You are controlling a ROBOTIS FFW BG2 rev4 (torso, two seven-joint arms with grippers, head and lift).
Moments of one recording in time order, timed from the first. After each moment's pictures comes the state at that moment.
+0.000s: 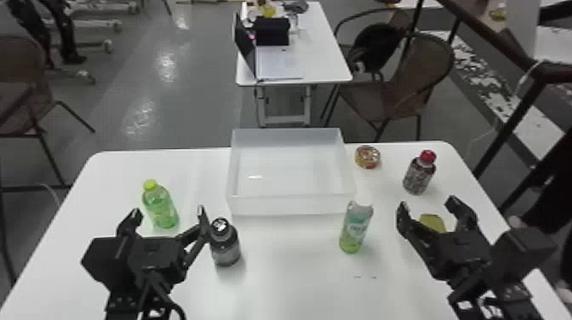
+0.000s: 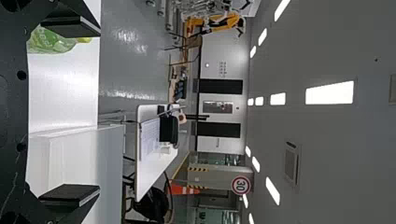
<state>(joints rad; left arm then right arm) 0.44 0.07 -0.09 -1.93 0.05 -0.14 0.14 0.40 -0.02 -0.08 -1.89 -0.07 -0.09 0.26</state>
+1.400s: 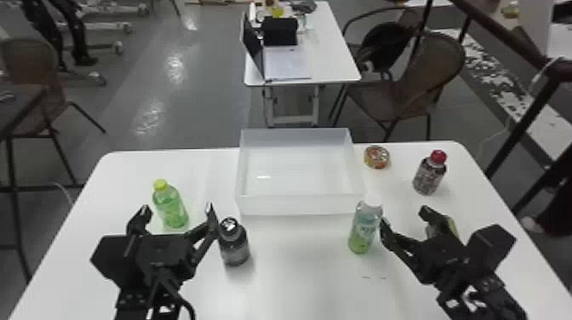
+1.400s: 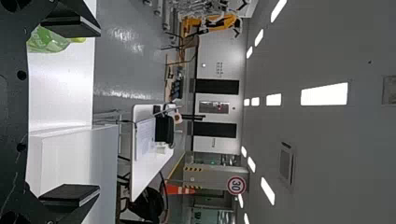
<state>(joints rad) 0.44 0.07 -0.08 -1.93 0.06 -0.16 0.13 0.26 -0.04 -0.06 -1.61 -0.07 -0.14 0.44</state>
